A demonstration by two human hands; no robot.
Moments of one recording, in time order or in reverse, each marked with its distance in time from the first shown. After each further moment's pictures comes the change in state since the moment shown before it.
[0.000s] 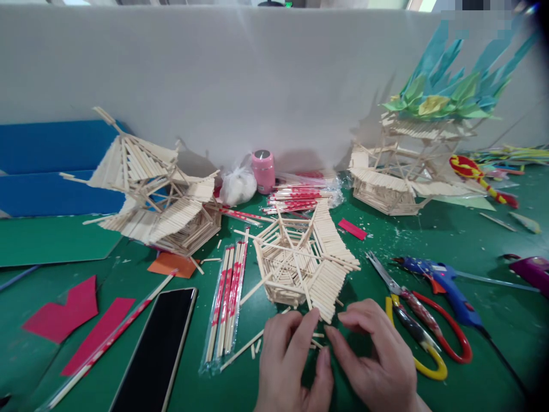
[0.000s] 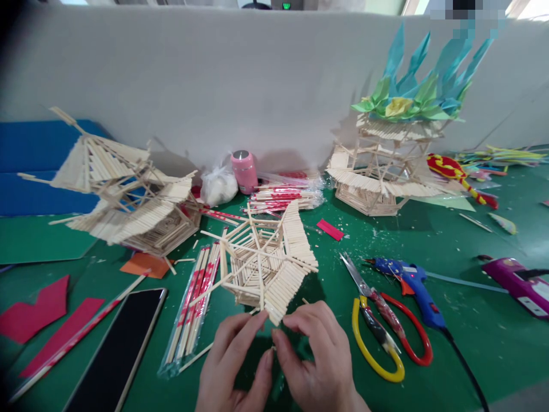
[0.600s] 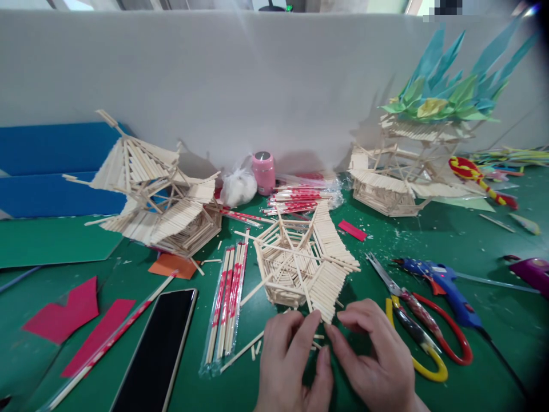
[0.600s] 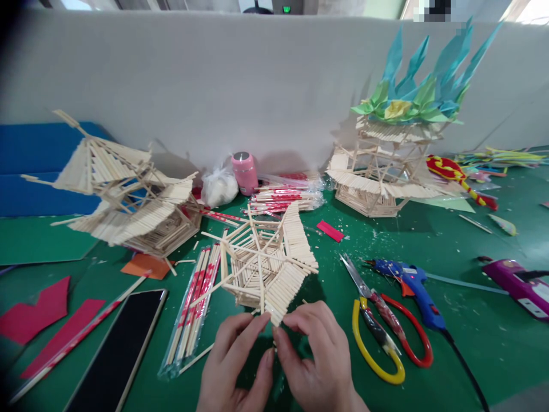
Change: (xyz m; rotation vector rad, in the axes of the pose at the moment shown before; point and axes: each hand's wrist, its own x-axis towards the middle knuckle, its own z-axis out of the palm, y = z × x) left_hand 0.000 -0.001 0.001 0.004 0.011 0.017; right_hand 0.000 0.002 0.001 0.013 -0.006 0.005
